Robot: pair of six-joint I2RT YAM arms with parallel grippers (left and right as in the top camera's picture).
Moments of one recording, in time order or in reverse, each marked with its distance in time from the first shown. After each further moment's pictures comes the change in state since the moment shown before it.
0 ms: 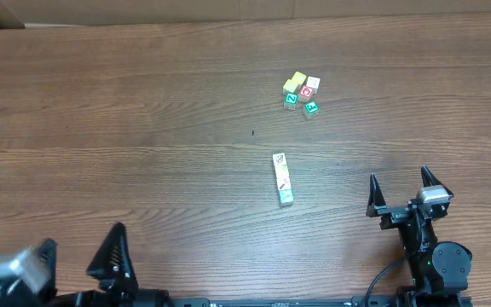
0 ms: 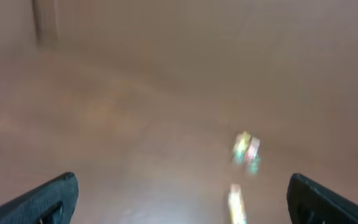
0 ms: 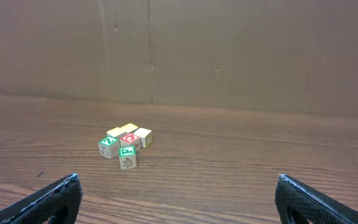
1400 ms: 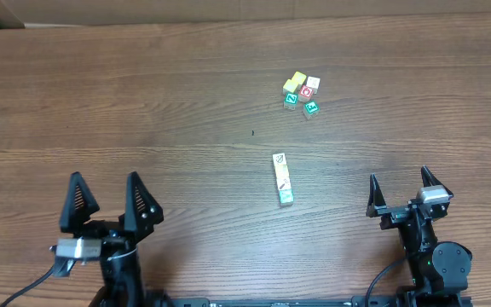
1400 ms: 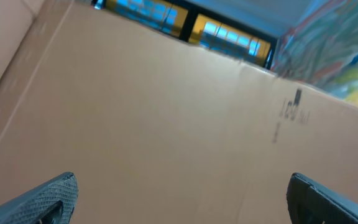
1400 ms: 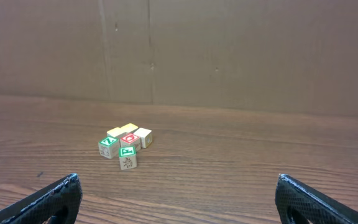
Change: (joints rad) left arm 0.065 -0.479 -1.380 1.733 -0.004 0.000; right arm 0.000 0.000 0.000 0.000 0.000 0.000
